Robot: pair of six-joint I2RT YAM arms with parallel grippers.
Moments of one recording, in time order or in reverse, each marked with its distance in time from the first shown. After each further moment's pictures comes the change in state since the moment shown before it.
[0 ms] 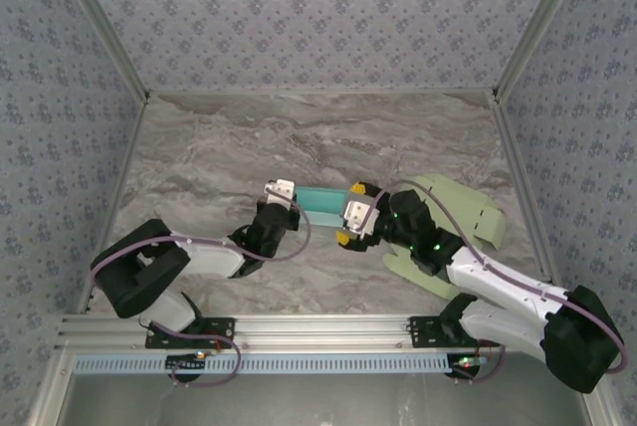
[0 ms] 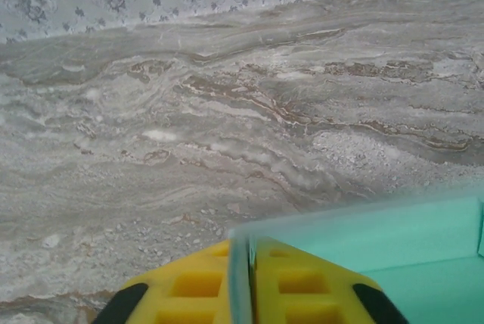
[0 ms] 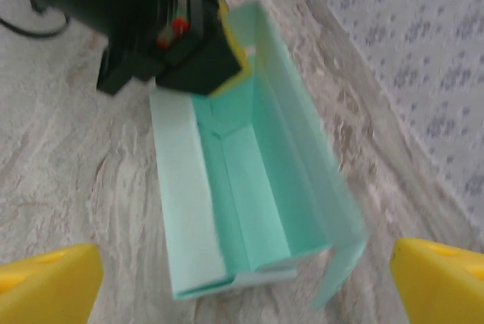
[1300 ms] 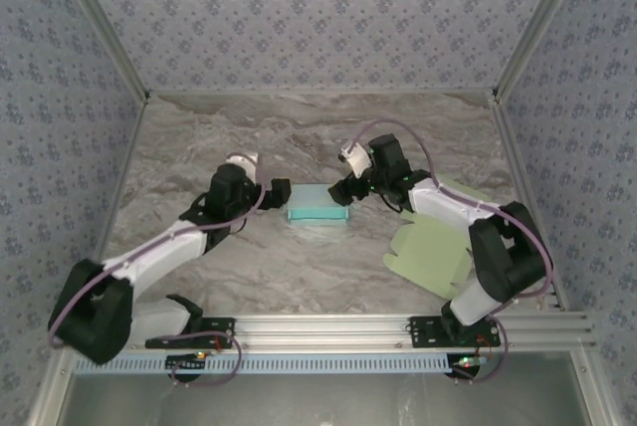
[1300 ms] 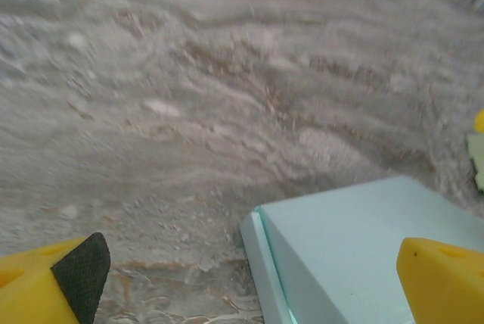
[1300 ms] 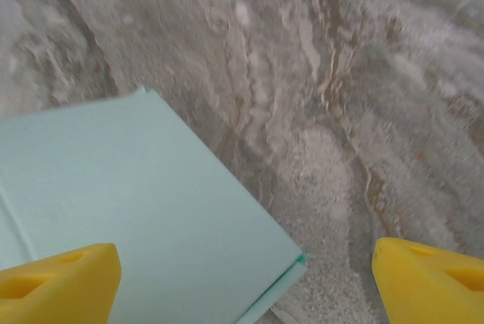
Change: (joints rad) left arm 0.363 -0.283 0.172 -0.613 0.580 -0.163; right arm -0.220 0.584 0.430 -0.171 -0.100 0.464
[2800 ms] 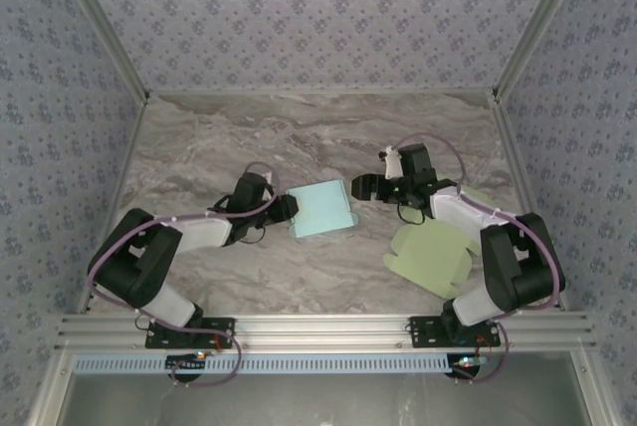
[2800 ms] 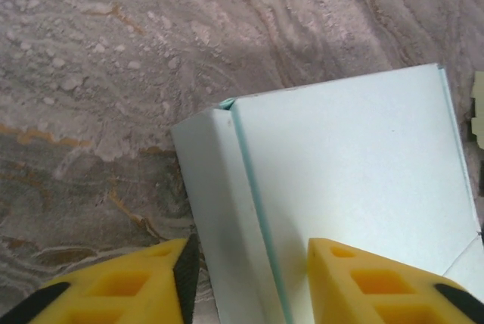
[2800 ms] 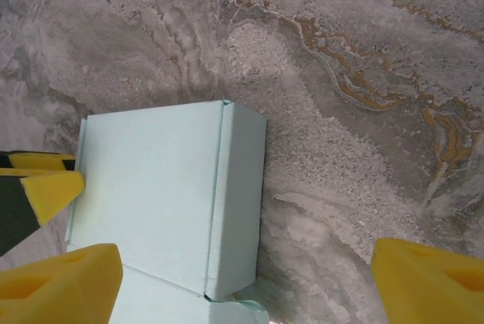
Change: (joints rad) left arm -0.027 0.290 -0.044 0.166 0.204 -0.349; right arm -0.174 -0.091 -0.146 -0.031 -0.153 0.578
